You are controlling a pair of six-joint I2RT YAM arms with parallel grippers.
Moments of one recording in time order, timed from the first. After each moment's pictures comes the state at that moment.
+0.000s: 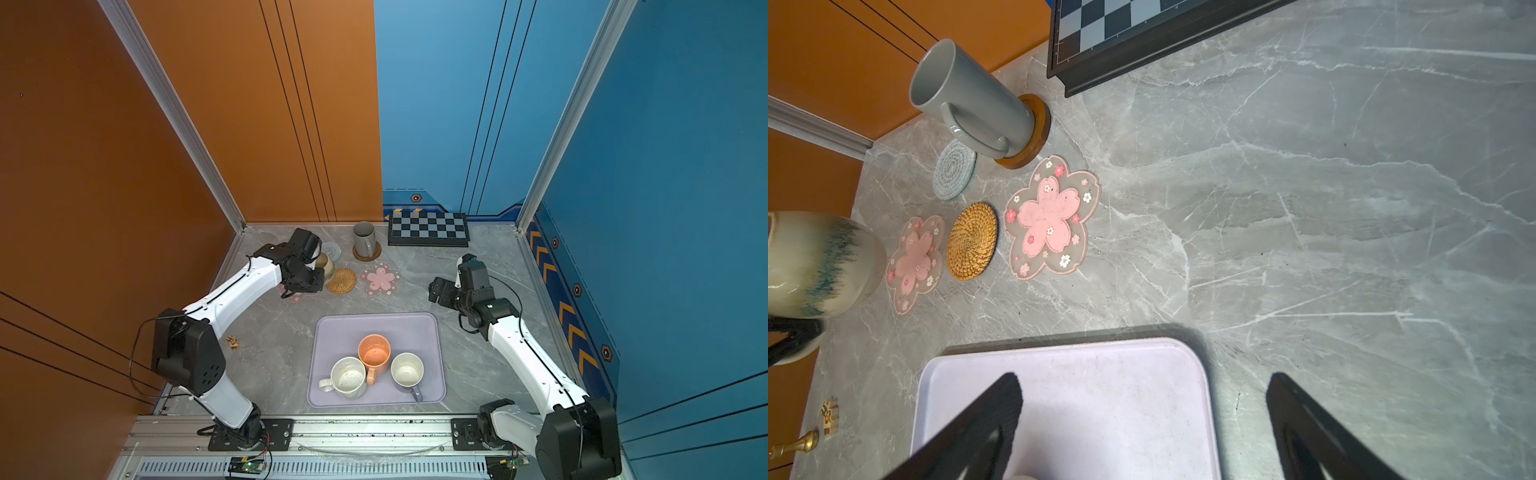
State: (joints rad) left arm -0.35 1.70 1.45 -0.94 -0.09 -0.31; right arm 0.25 1.15 0.85 -0.45 -0.09 0.52
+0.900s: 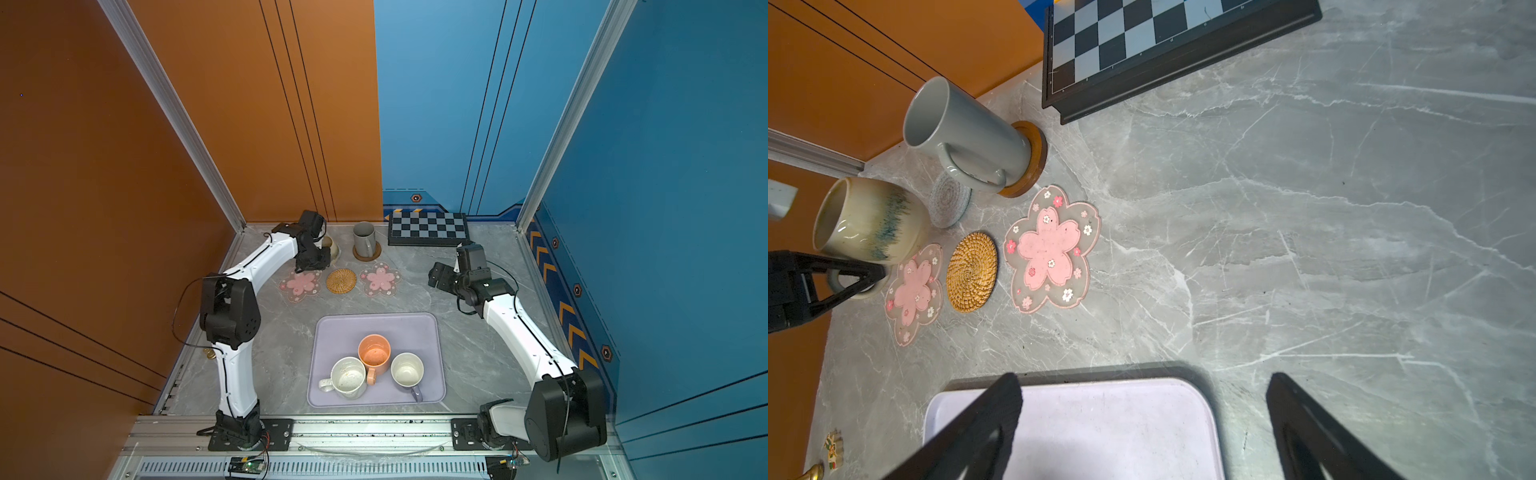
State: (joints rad) left arm -0.26 2.09 1.84 -0.94 -0.03 -0.31; right arm 0.22 1.32 1.03 -0.49 -0.10 0.52
